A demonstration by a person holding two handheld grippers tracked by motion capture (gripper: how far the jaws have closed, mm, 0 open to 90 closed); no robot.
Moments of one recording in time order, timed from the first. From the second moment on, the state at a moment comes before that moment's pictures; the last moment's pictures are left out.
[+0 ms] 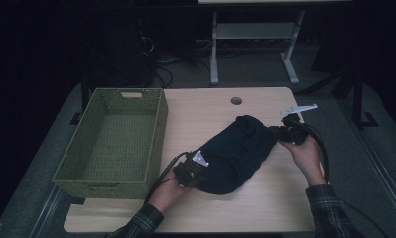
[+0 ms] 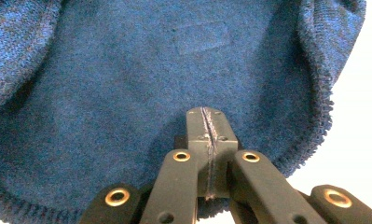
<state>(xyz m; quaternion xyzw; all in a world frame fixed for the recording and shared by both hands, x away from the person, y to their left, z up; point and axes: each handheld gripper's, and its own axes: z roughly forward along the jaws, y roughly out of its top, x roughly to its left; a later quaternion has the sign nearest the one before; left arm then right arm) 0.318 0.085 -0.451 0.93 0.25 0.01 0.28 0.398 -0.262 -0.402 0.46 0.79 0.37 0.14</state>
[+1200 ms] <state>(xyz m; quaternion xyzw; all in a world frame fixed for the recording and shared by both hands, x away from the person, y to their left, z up) 0.321 0.088 -0.452 0.92 0.25 0.00 0.29 0.301 -0.203 -0.456 0.39 0.83 0.39 0.08</state>
